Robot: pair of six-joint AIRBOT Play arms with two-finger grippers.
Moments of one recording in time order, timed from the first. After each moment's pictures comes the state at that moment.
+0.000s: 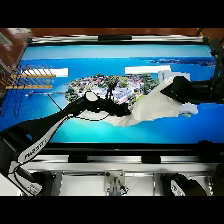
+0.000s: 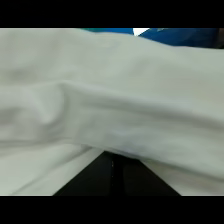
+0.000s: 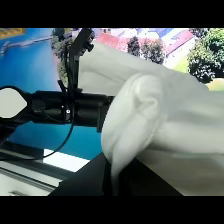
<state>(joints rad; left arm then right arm) -0.61 -1.80 1.38 0.35 -0.82 -1.24 -0.04 -0.92 1.29 2.17 -1.37 -1.45</state>
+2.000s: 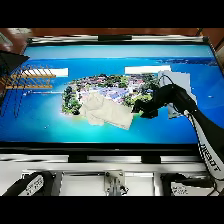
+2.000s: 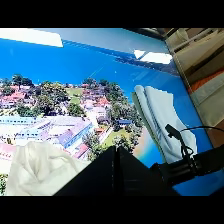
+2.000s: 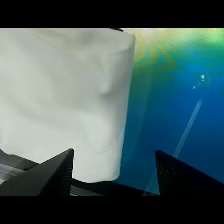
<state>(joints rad) 0.32 -1.00 1.35 0.48 -1.19 -1.19 0.16 -1.51 1.10 2.13 -1.11 -1.45</state>
